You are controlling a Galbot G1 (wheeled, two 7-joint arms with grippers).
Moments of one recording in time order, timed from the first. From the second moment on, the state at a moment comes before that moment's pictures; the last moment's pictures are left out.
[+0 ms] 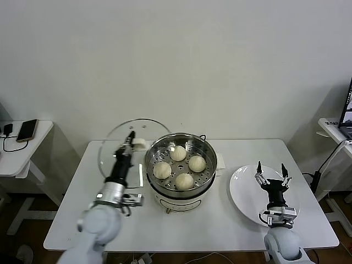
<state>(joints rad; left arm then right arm) 1.12 -1.23 -0.20 -2.01 1.25 0.28 0.05 -1.26 1.13 0.47 1.59 0.35 0.33 0.30</state>
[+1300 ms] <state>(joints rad) 0.87 -1.50 0.15 -1.72 1.56 0.56 0.29 -1.25 1.17 0.48 1.53 0.31 0.34 0.30</state>
